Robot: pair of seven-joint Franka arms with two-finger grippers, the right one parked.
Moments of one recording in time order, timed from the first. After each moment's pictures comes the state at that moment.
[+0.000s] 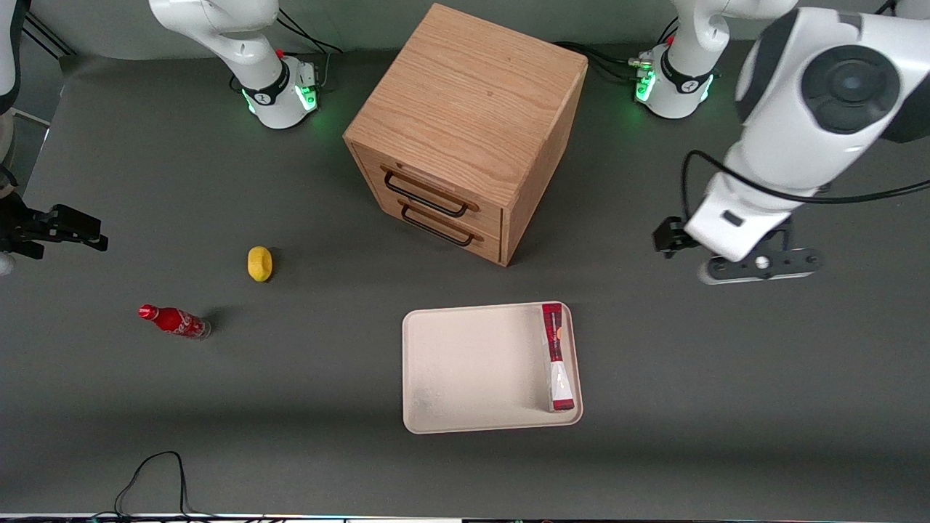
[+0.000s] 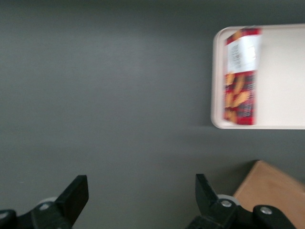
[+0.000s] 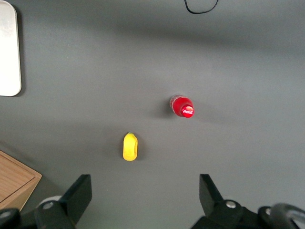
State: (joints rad) arm -0.24 0.12 -0.04 -1.61 0.09 1.70 -0.35
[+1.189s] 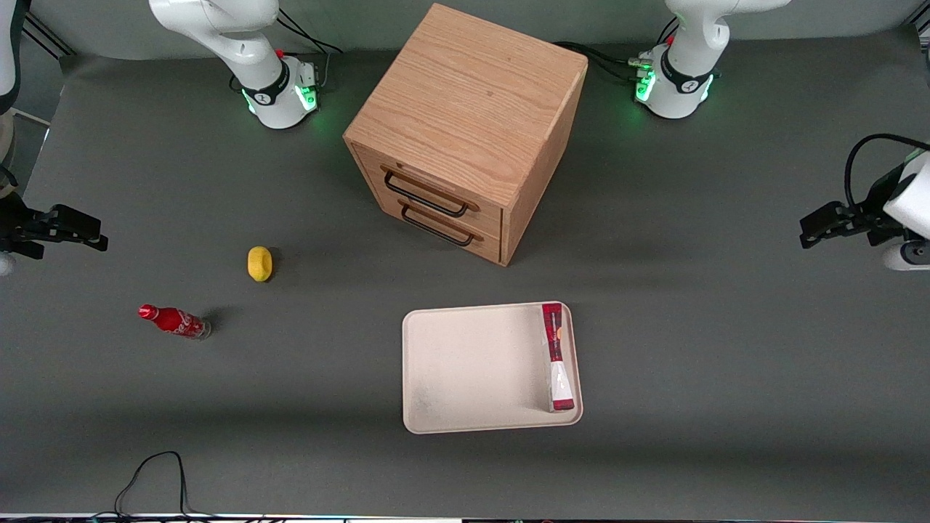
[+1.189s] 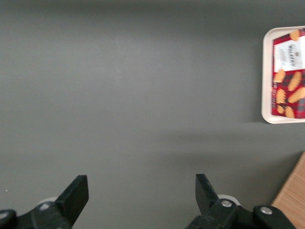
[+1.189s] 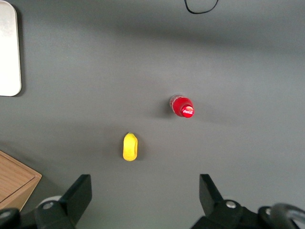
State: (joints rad) arm 0.02 0.06 -0.03 -1.60 0.01 1.66 -0.02
